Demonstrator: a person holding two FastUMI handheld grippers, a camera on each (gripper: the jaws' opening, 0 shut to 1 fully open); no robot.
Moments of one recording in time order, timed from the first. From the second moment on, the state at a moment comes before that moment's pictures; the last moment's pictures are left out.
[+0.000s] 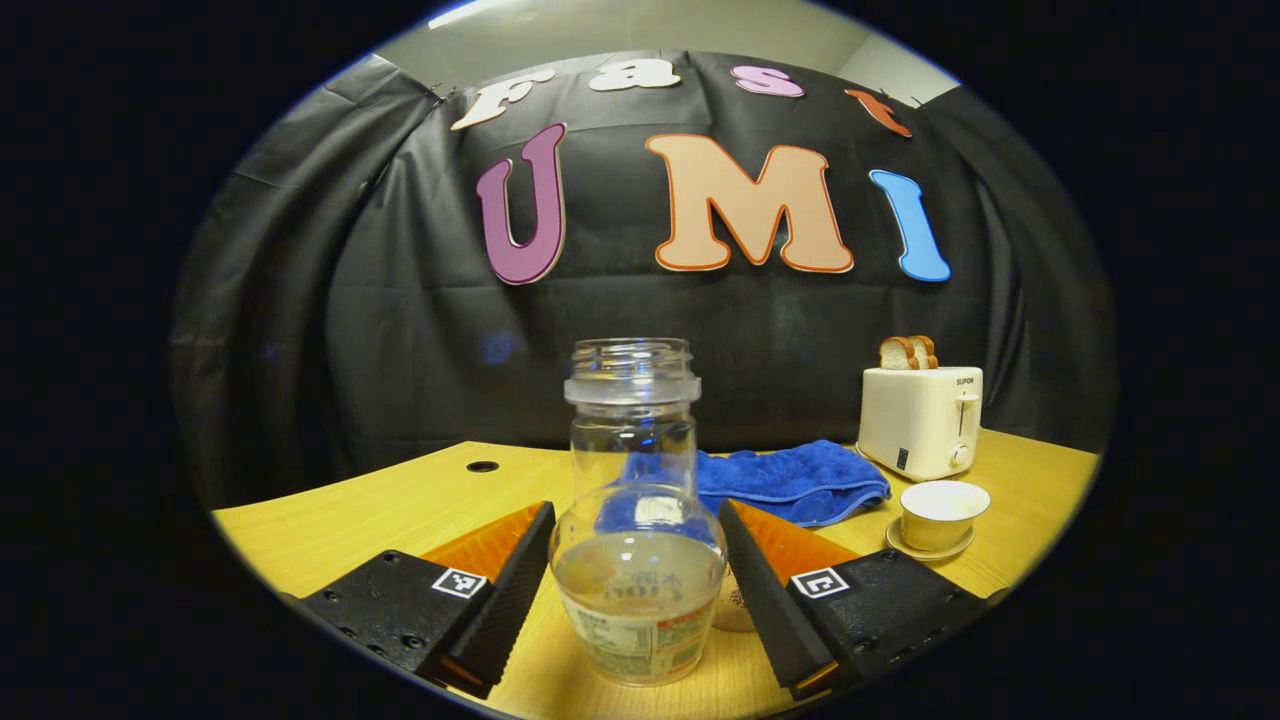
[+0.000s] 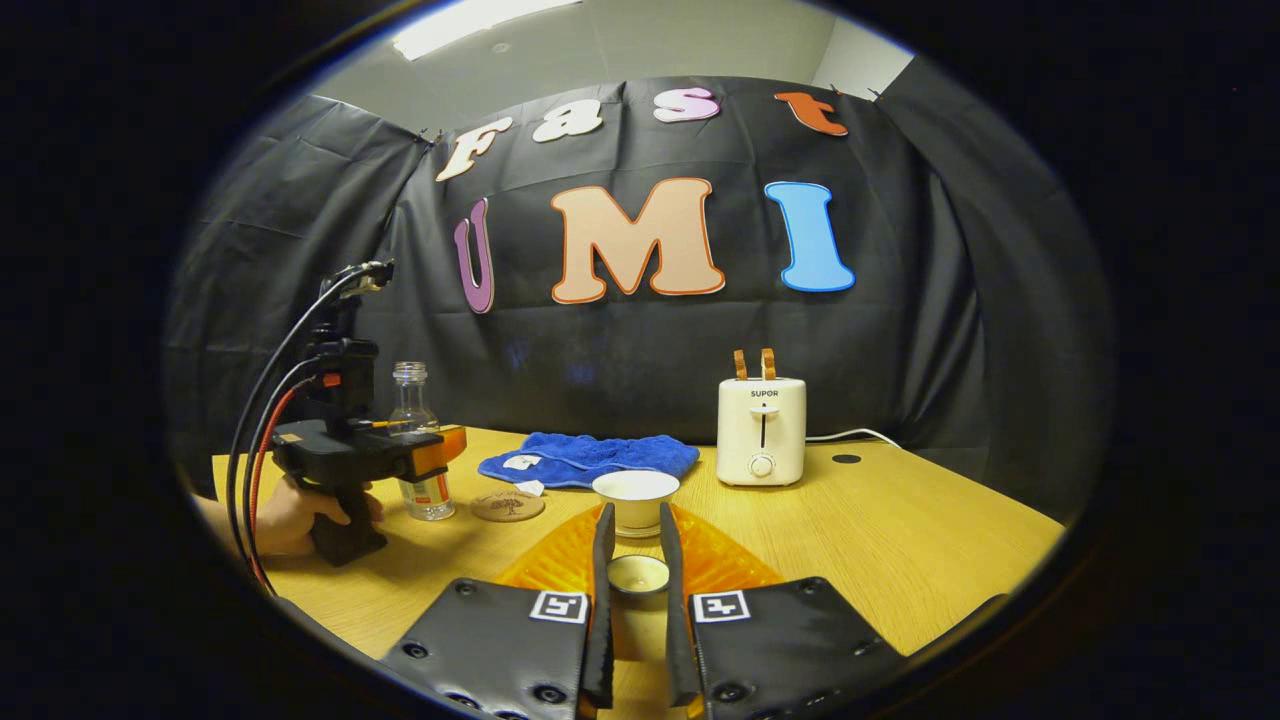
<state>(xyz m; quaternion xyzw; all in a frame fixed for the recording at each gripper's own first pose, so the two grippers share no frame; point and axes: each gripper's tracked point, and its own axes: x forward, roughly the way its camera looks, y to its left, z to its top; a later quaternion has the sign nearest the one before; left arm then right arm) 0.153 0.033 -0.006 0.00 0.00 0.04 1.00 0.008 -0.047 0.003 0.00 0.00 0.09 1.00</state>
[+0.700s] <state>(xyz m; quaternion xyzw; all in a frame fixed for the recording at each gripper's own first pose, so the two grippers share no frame) 0.166 0.009 -0.007 0.12 0.02 0.00 0.99 0.007 -0.067 0.003 0.00 0.01 0.07 1.00</state>
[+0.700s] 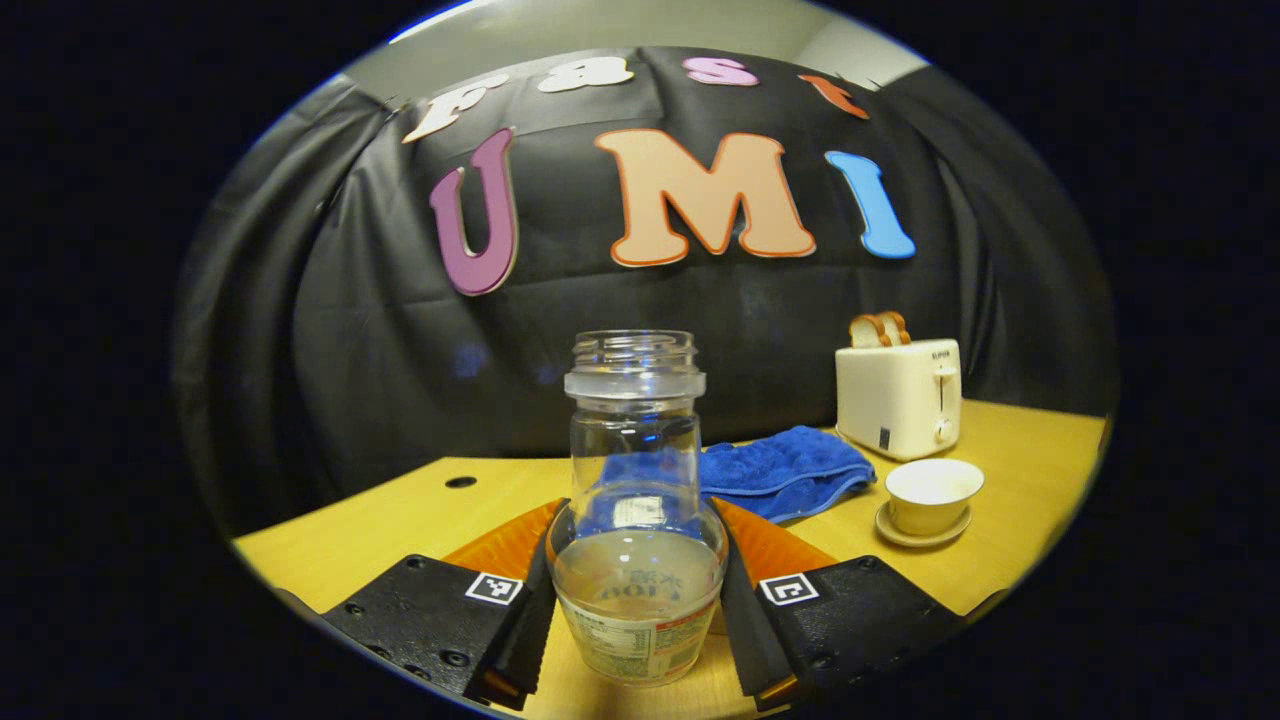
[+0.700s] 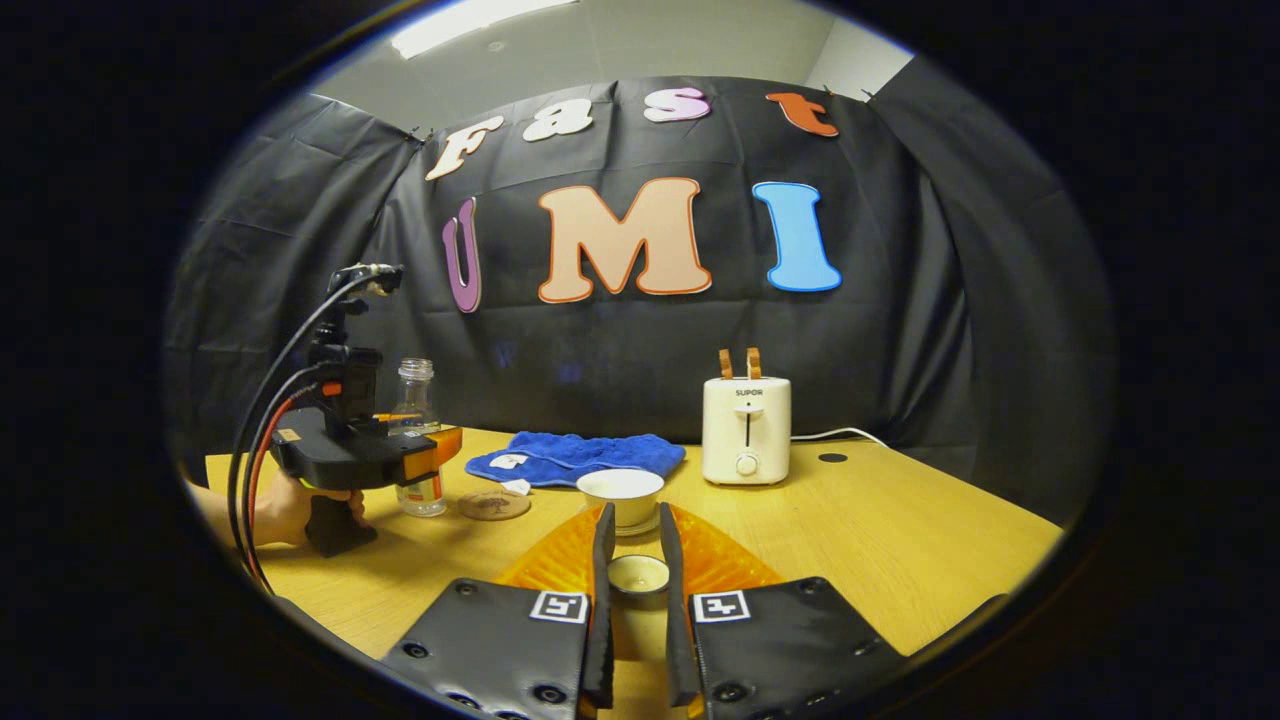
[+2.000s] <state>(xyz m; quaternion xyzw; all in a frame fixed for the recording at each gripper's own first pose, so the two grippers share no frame) 0.217 -0.088 -0.038 0.73 0.07 -0.13 0.67 0.016 -0.149 0.006 0.00 0.00 -0.01 1.00</state>
